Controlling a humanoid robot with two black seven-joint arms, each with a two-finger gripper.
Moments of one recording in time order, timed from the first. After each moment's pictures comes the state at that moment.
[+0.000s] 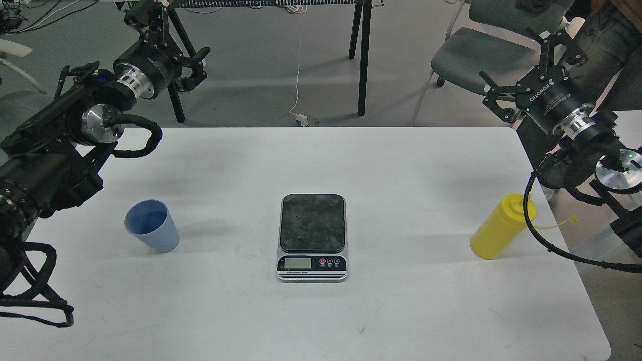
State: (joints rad) left arm -1.05 0.33 -0.57 -0.50 -0.01 -0.39 -0.16; right arm 0.76 -0.54 0.78 0.82 0.19 0.49 0.07
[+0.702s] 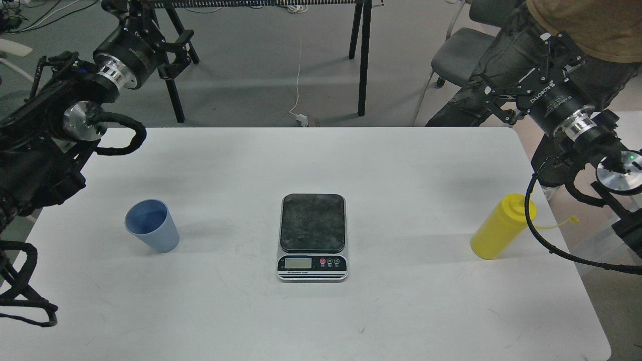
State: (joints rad) left arm -1.06 0.42 -0.50 -0.53 0.10 -0.46 -0.27; right arm 0.75 -0.55 0.78 0.83 0.19 0.49 0.07
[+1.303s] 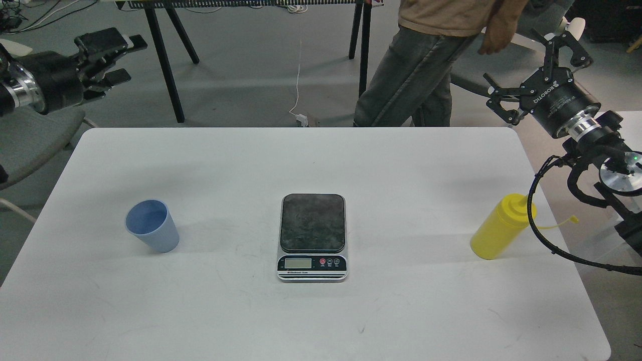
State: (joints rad) left arm -1.02 0.86 -0.39 -0.89 0.90 -0.49 -0.35; right arm 0.74 -0.55 0.79 0.83 0.19 0.49 0.07
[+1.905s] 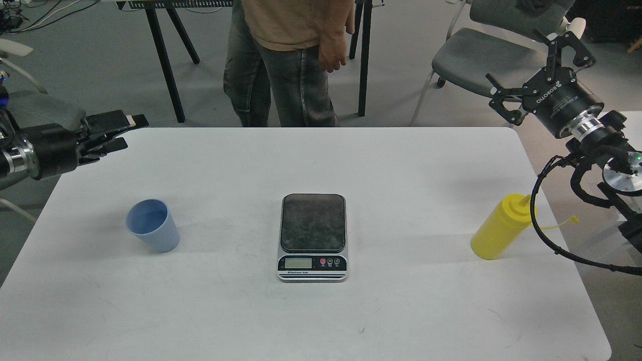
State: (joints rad) left arm -0.85 0.93 -0.38 -0.96 1.13 -0.49 -0.49; right arm 0.74 -0.56 0.79 0.83 0.19 0.49 0.07
